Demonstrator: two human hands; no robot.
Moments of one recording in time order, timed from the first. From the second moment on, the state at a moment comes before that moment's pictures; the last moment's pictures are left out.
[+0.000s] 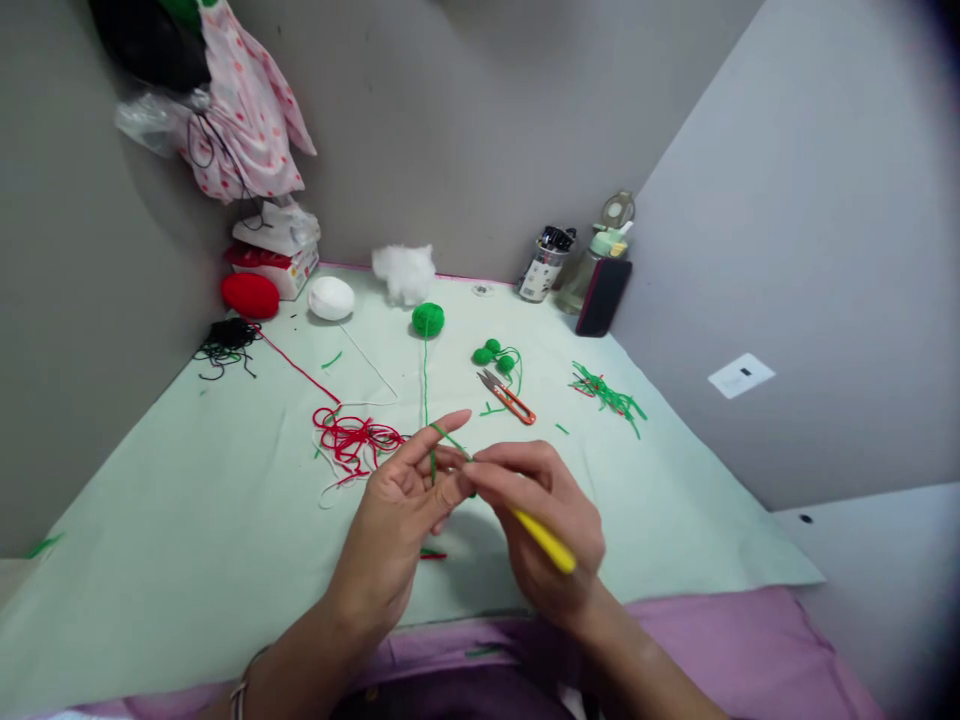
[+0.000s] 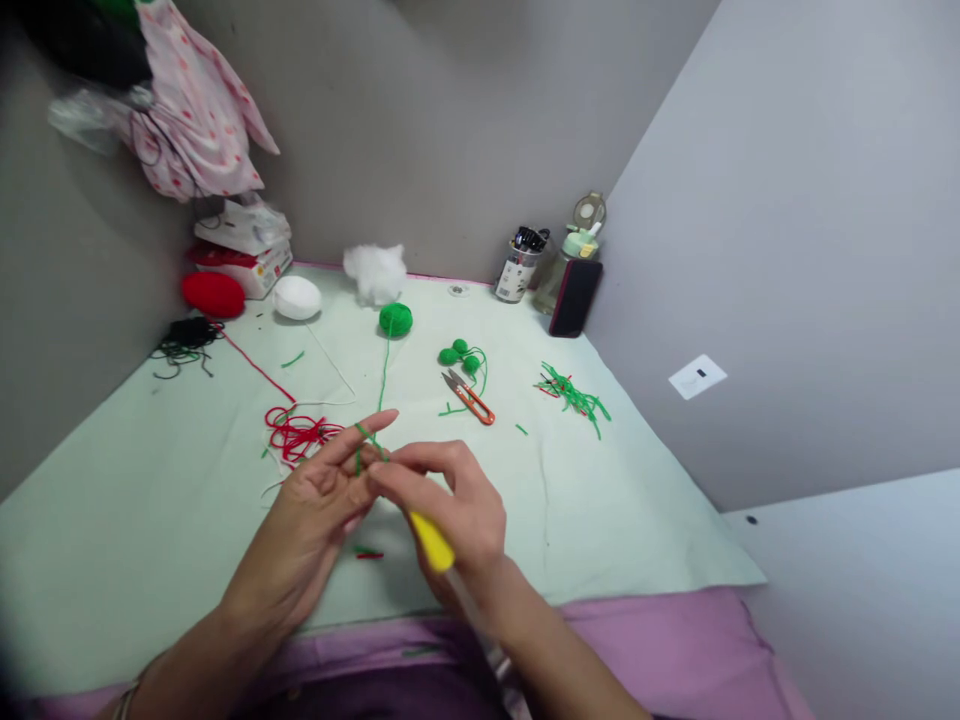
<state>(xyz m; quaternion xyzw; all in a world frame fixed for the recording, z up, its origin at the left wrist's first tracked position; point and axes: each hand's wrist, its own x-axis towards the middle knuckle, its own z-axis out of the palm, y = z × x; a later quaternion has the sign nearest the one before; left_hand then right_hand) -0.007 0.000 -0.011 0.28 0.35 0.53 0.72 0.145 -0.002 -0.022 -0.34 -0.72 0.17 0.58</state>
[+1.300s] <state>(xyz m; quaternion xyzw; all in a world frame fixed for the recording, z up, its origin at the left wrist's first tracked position) -0.011 -0.001 -0.015 0.29 0.35 0.53 0.72 0.151 -0.007 -0.016 -0.32 -0.82 -0.06 0.47</state>
